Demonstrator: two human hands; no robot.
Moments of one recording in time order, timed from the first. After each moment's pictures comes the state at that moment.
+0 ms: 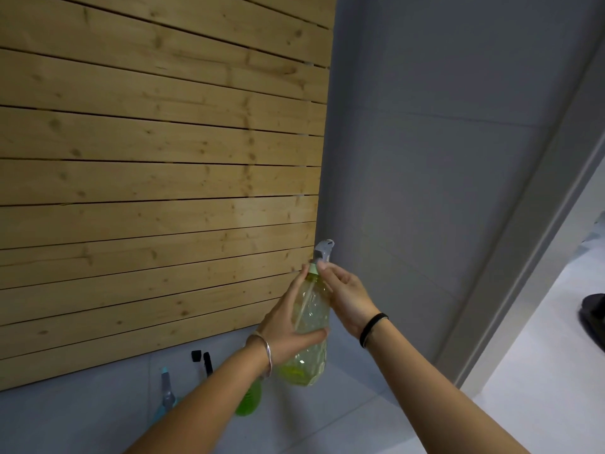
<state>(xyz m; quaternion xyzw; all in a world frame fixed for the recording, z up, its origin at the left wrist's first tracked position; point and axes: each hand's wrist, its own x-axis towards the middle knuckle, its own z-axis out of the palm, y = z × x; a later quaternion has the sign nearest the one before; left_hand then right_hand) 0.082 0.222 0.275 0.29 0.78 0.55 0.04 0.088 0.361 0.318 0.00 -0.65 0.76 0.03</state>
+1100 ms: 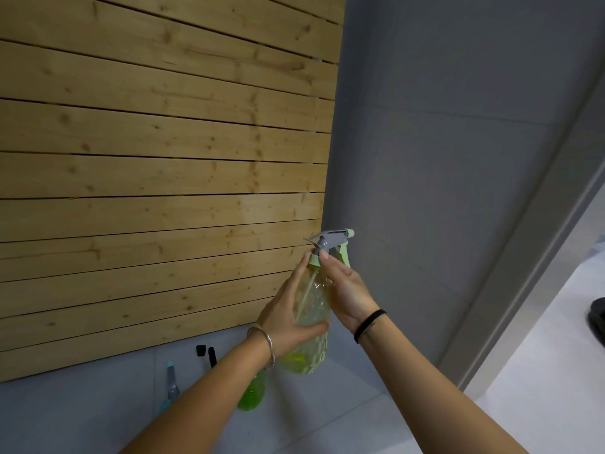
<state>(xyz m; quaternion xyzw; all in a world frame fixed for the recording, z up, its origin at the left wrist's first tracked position) 0.081 0.215 0.283 0.28 0.79 0.54 -0.02 0.083 0.346 0.325 -0.01 -0.54 0.84 0.01</state>
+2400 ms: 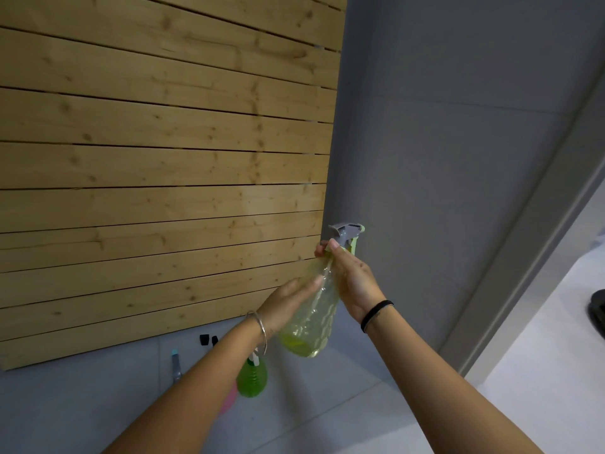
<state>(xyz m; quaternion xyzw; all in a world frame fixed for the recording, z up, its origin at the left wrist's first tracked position) 0.072 0.212 0.281 0.18 0.72 0.65 0.16 0.085 0.354 0.321 -0.02 -0.57 0.82 0.05</state>
